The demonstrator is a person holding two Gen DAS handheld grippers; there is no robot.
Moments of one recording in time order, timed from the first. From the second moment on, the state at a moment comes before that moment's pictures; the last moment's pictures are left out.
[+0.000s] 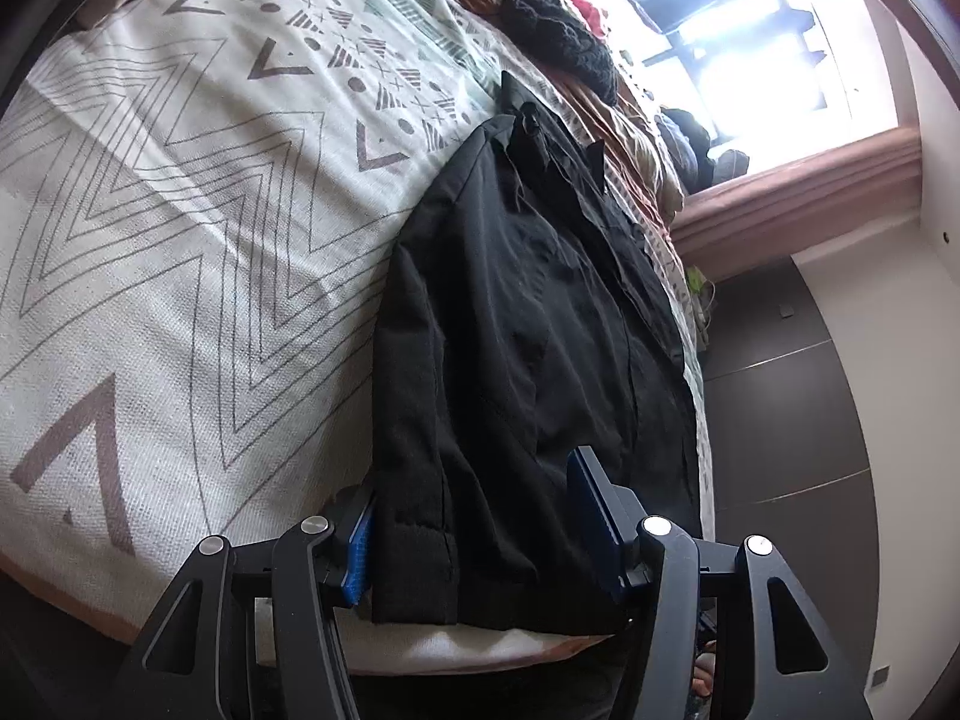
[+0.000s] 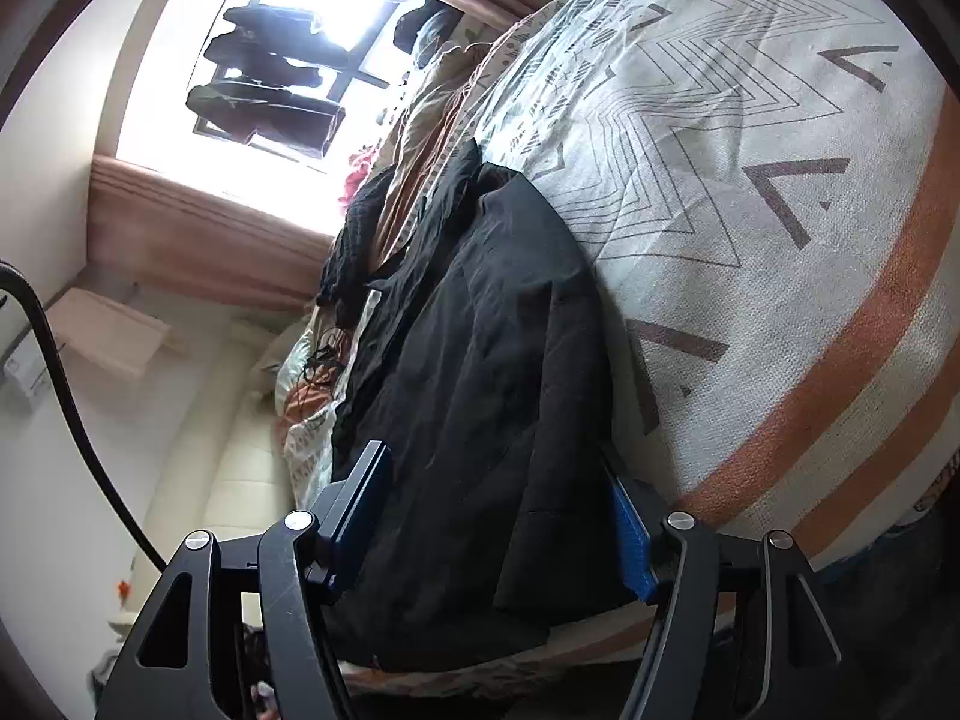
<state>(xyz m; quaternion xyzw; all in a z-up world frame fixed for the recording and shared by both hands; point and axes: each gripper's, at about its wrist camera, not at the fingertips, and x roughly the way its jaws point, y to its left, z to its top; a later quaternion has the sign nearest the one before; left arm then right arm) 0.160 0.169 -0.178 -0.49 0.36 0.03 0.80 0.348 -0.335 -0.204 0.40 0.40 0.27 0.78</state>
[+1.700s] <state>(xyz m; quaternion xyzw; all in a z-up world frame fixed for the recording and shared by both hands) -0.010 0.217 -0.038 -0.54 0.14 -0.01 0.83 0.254 -0.279 -0.022 0.33 0.32 0.37 0.81</state>
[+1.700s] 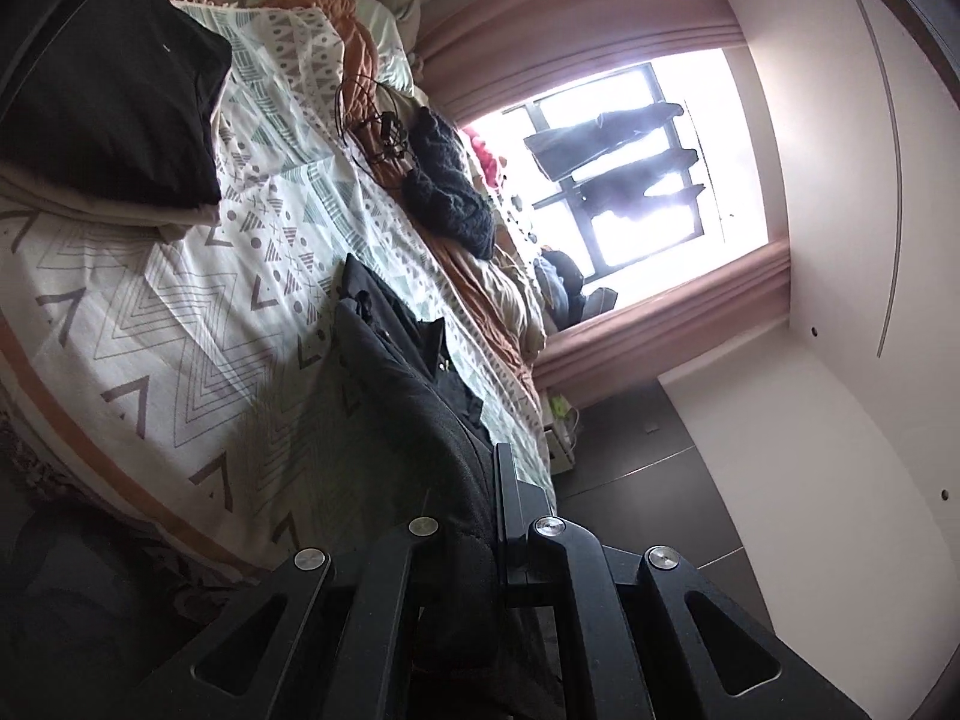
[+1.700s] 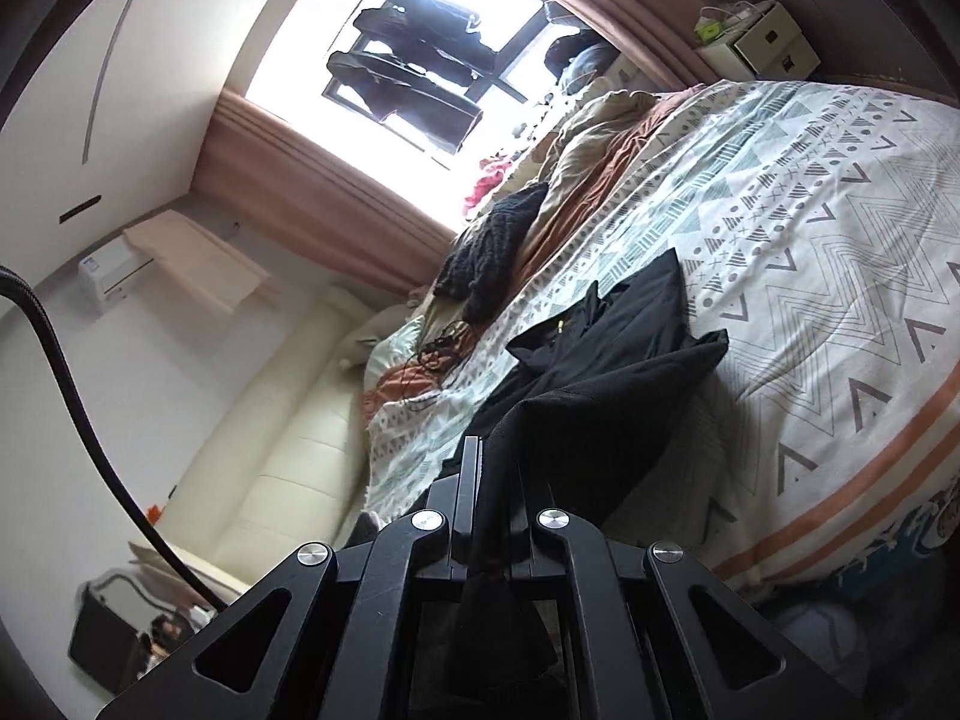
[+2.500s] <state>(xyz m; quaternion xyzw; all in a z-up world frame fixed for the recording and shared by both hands) -0.015 0.238 0.010 -0.54 0.10 0.00 0.84 0.250 -0.270 0.016 0.33 0.29 0.38 0.82</state>
